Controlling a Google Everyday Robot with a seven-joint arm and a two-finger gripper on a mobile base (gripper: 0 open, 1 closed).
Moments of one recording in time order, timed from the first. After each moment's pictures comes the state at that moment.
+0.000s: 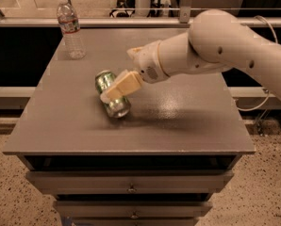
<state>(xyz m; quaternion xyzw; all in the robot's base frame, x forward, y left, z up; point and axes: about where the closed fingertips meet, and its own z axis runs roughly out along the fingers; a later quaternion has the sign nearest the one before) 0.575 0.045 0.899 -0.51 0.70 0.27 0.43</state>
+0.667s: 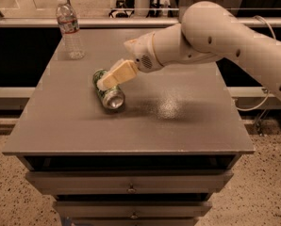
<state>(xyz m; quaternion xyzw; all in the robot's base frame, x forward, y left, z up) 0.609 0.058 0.909 -0.50 0.69 0.28 0.44</state>
